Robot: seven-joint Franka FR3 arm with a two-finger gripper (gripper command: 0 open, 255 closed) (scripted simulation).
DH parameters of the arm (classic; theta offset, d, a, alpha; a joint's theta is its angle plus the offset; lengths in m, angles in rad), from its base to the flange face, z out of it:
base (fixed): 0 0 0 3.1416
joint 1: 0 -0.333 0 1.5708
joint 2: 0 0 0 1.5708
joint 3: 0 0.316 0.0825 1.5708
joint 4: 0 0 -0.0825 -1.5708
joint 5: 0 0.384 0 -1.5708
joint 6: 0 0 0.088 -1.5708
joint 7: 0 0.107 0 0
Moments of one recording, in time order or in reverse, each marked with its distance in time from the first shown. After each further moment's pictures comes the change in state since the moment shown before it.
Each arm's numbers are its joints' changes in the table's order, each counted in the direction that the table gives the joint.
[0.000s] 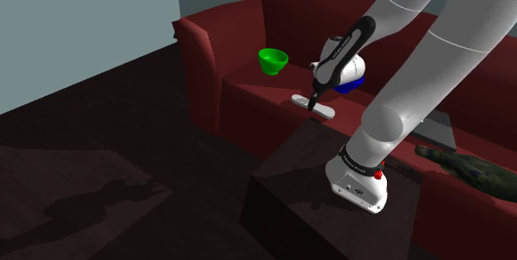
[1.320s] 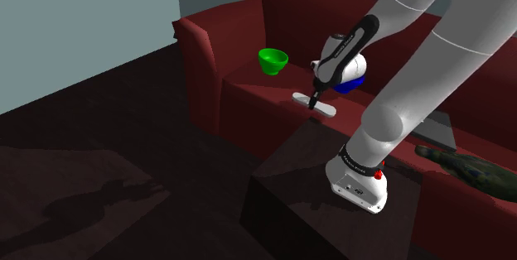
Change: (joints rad) arm 0.003 -0.032 -0.006 0.000 -0.026 0.029 0.015
